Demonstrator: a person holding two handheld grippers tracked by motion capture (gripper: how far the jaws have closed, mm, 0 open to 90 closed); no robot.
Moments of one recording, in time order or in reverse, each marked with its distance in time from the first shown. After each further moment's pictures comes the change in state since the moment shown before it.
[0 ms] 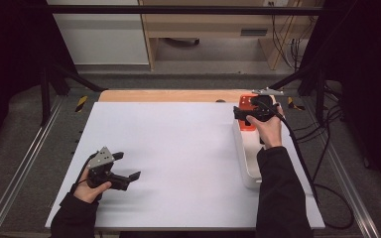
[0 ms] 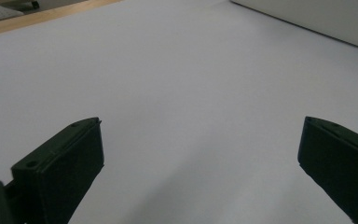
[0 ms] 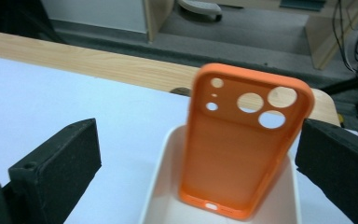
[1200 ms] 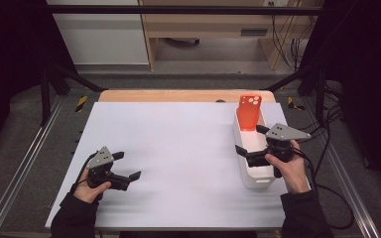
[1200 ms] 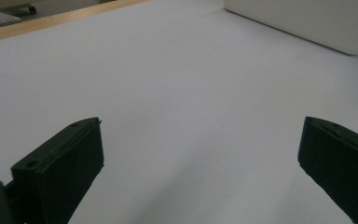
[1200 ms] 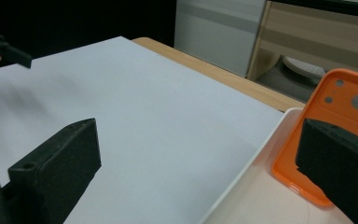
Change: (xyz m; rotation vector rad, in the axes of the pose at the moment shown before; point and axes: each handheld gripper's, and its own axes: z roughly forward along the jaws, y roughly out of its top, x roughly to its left) left arm -0.002 0.003 -0.002 -0.024 -0.014 -0.002; right arm 0.010 -0.072 -0.106 -0.212 0.436 -0.253
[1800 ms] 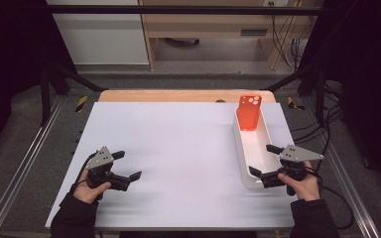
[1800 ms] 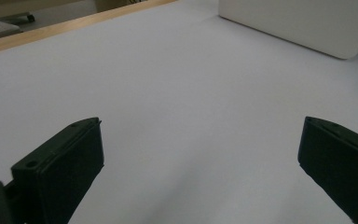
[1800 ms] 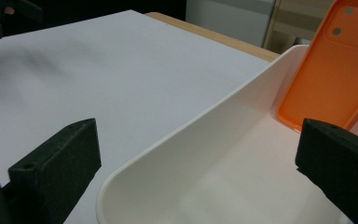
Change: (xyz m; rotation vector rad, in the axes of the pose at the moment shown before) left arm -0.004 0.005 -0.003 -0.021 -0.007 0.018; right arm -0.011 -0.060 -0.029 0.032 0.052 0.013
